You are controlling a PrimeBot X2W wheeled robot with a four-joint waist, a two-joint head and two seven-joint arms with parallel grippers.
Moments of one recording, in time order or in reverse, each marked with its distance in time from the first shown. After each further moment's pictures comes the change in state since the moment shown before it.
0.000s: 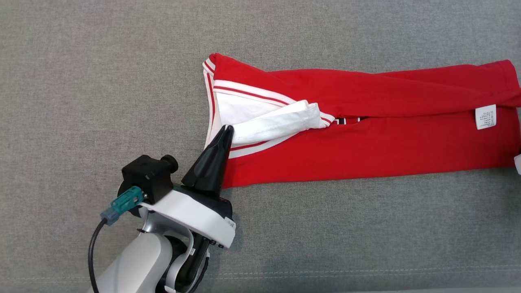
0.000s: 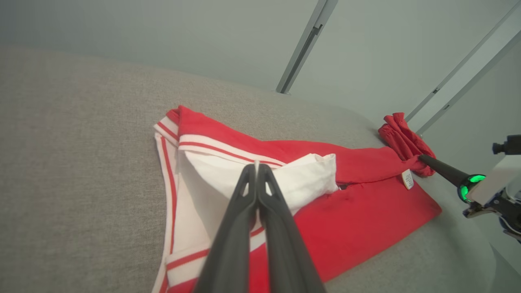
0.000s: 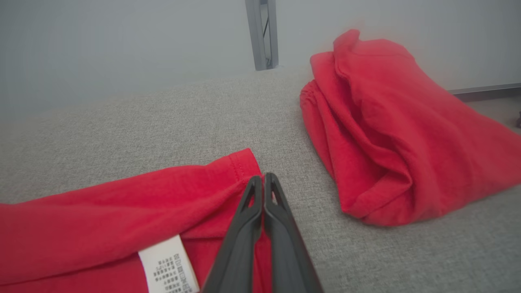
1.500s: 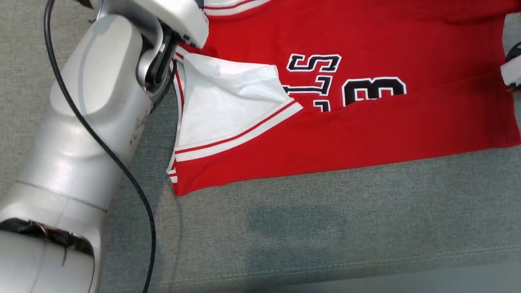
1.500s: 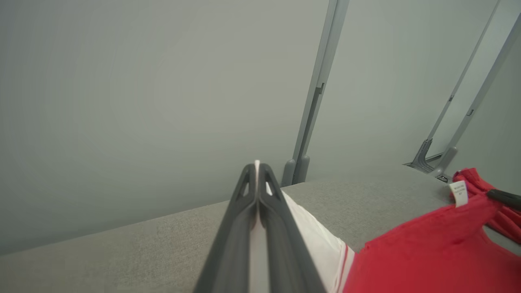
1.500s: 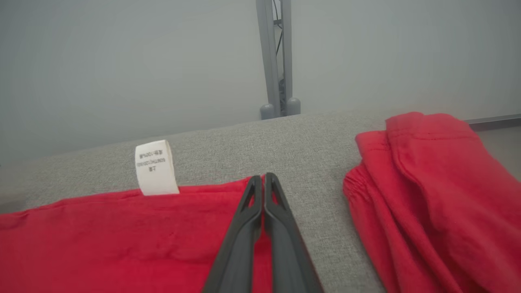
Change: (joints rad) left arm -0.875 -0.163 0.019 0.913 0.099 -0.310 -0.188; right arm -0.434 0.078 0.218 0.186 0.078 0.000 0.001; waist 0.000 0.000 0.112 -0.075
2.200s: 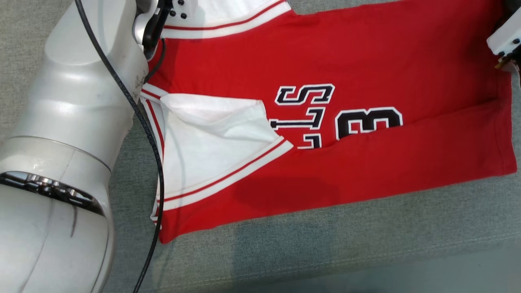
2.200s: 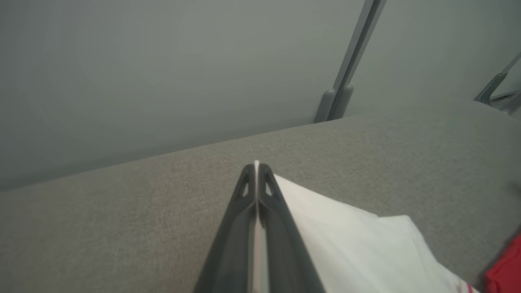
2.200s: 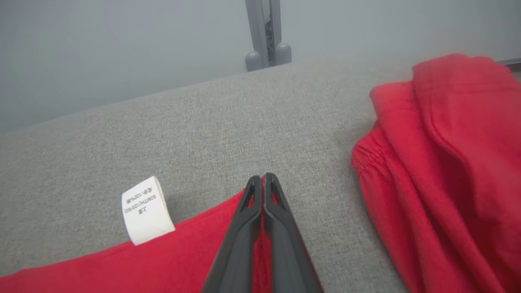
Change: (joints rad) left arm -0.217 -0.085 -0.063 0.402 -0.009 0.070 0.165; right arm -0.139 0.107 -0.115 0.139 -0.109 0.000 0.257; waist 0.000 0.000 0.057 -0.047
